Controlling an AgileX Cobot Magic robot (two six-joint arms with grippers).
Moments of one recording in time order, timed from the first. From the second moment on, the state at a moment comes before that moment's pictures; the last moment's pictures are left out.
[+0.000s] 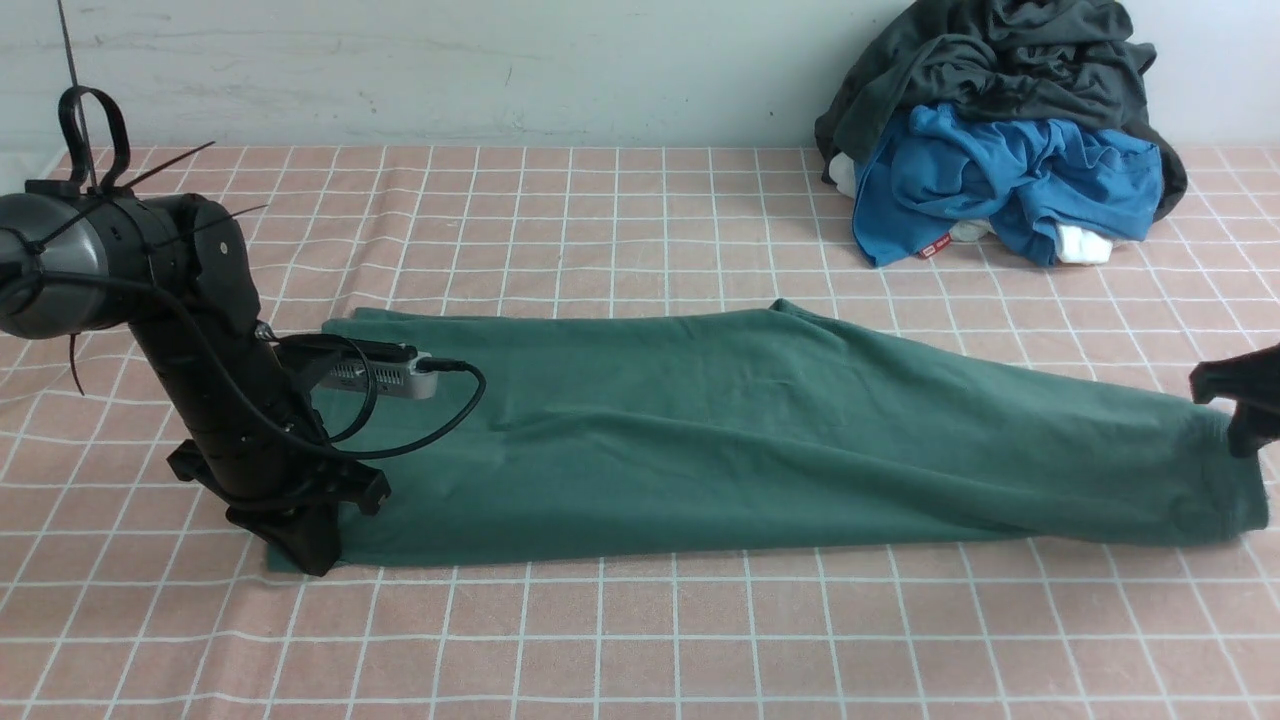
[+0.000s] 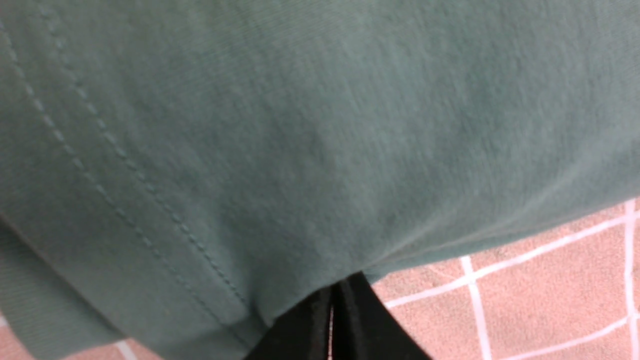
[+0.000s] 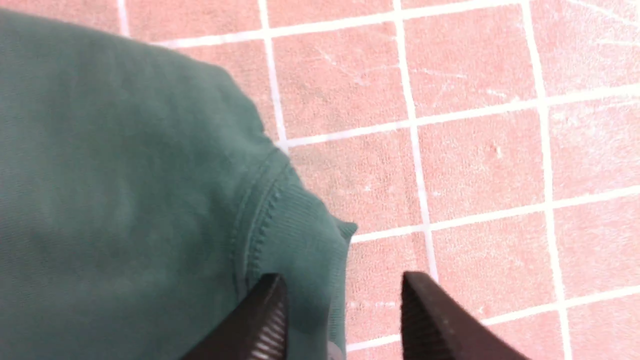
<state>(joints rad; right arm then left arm) -0.19 1.86 -1.25 -0.08 0.82 0.08 -0.05 1.98 -1.30 -0.19 1.05 0.36</state>
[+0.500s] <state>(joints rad) -0.19 1.98 -1.26 0.07 0.78 -0.02 -0.05 1.98 -1.30 -0.19 1.05 0.36</state>
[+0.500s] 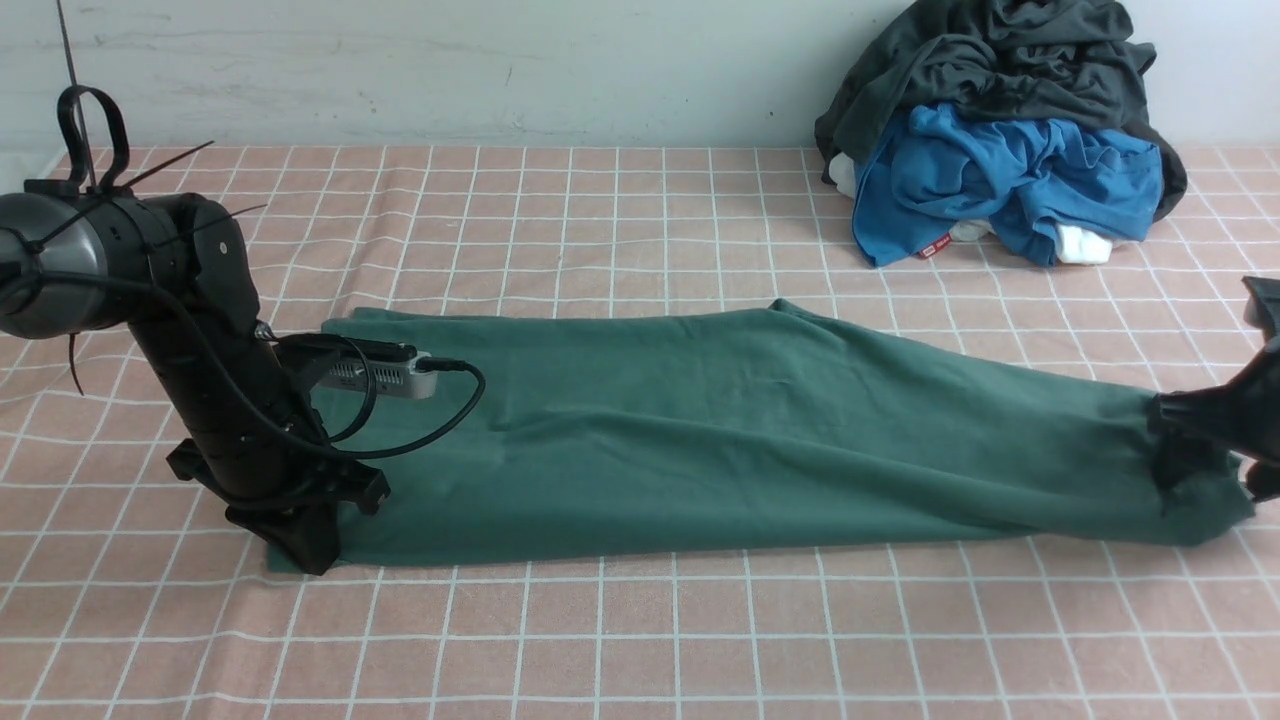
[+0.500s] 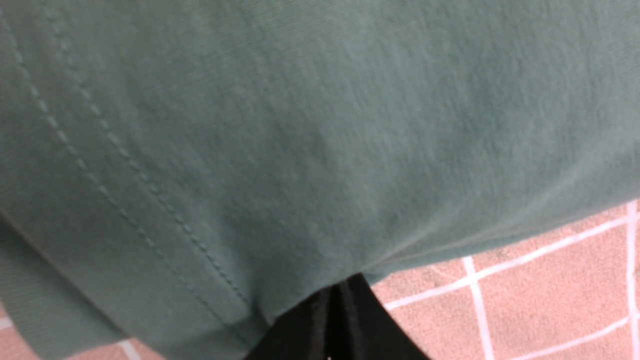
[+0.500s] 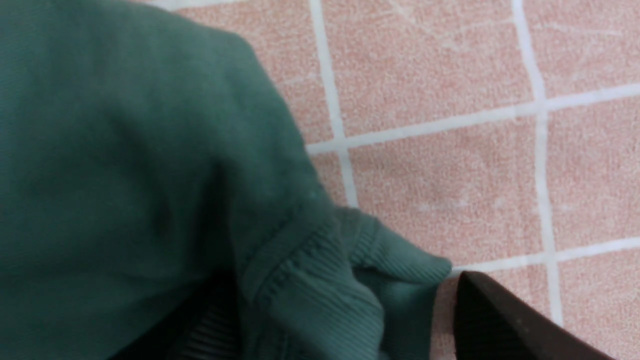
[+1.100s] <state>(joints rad) -0.15 1.75 -1.36 -0.13 0.85 -0.04 -0.05 1.70 -1.30 -0.16 1.05 0.38</state>
